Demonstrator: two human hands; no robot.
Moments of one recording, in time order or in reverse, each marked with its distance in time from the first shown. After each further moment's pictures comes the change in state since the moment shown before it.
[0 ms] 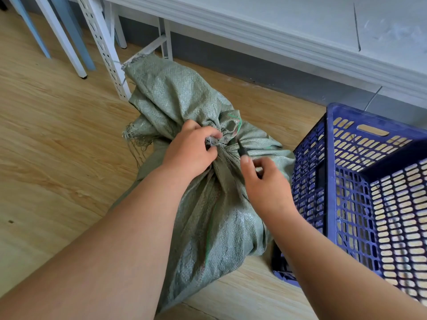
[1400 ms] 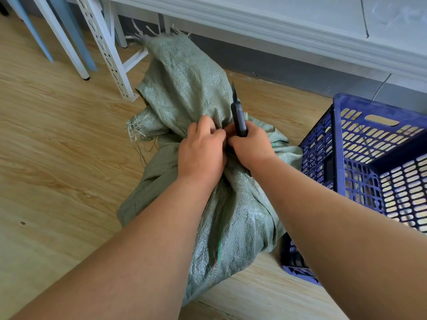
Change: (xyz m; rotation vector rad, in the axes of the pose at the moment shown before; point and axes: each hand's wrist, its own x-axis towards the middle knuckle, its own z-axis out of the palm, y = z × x) left_hand -0.018 0.016 0.012 0.355 0.205 0.113; right_hand 0.062 -0.042 0.025 0.236 -0.097 -0.094
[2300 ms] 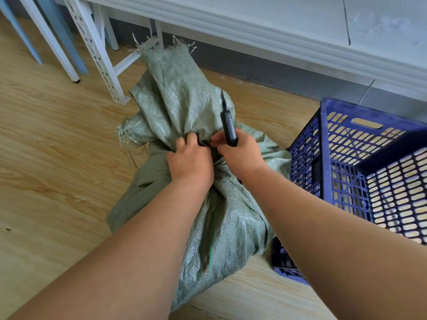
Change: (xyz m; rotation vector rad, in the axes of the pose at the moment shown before) left_hand 0.005 0.006 0.012 0.182 -0.371 -0.195; right_hand -0.009 0.009 -0.003 0.107 -0.034 -0.031
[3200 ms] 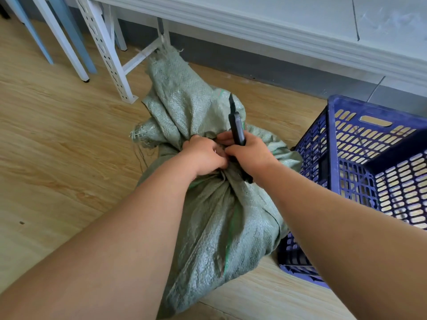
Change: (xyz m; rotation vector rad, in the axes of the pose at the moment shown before) left_hand 0.010 -0.012 -0.015 -0.552 -0.308 0.025; right_hand 0.002 0.013 -0.006 0.120 -0.150 0.075
